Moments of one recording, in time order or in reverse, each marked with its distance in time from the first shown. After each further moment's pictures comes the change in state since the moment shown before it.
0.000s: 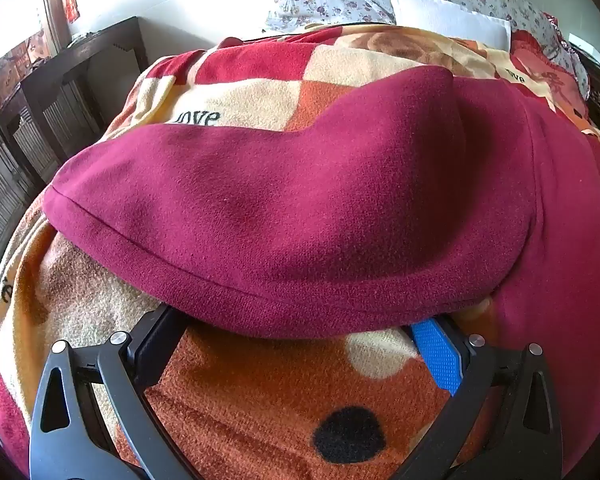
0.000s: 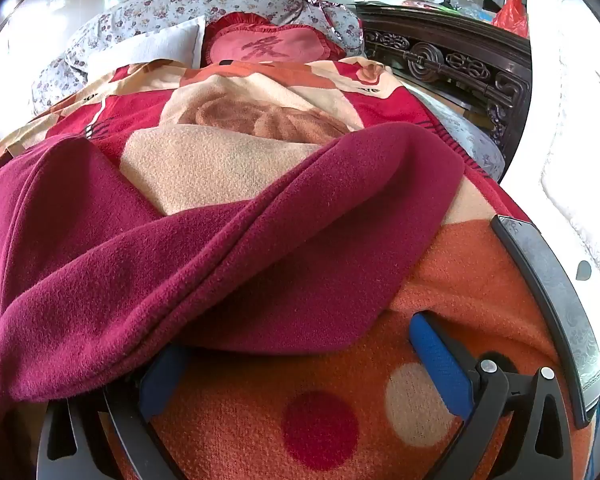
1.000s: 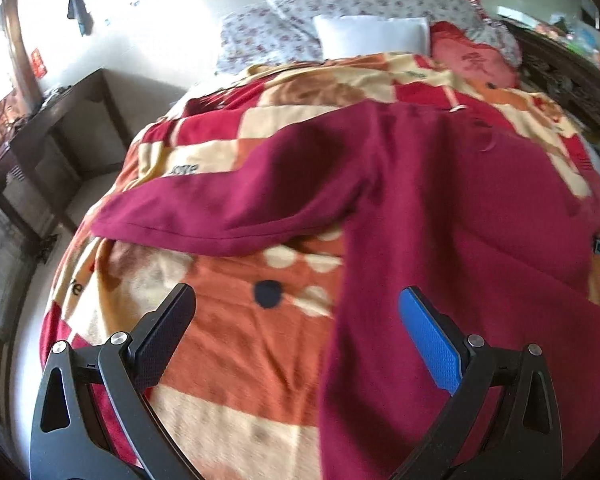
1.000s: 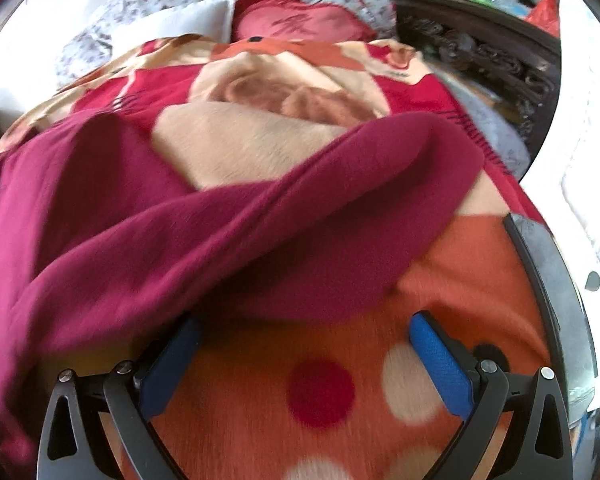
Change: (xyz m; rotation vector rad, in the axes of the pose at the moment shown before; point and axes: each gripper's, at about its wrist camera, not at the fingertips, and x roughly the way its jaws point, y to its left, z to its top) left arm -0.151 -0.041 -0.036 0.189 -0.069 -0.088; right arm -0.016 -0.005 -0.003 -0.074 0.118 0.131
